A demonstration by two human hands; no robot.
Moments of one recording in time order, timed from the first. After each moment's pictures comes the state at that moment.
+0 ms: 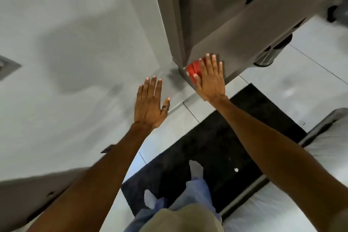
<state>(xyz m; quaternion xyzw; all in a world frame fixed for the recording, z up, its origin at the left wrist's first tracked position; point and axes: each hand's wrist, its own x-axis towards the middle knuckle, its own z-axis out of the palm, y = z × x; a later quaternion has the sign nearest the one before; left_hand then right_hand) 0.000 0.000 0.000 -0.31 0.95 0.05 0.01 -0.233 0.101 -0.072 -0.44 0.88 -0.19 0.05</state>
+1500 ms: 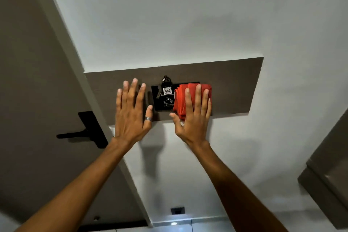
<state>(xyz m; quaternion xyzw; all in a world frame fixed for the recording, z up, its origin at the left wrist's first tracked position) 0.526 -0.210 0.239 -0.43 0.76 -0.26 -0.41 0.326 -0.180 0.189 -0.60 0.60 -0.49 -0.22</state>
